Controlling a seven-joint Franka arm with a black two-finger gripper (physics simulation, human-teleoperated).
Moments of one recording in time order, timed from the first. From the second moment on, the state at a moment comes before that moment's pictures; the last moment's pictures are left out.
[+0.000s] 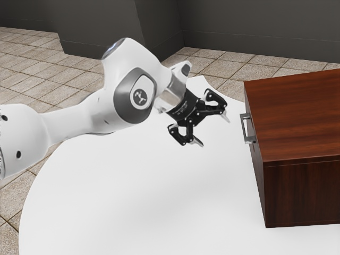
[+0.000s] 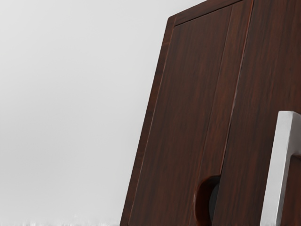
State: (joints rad) arm -0.02 0.18 -0.03 -1.66 -0.45 2.28 -0.71
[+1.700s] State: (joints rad) arm -0.16 0.31 0.09 -1.49 -0.41 2.13 -0.80
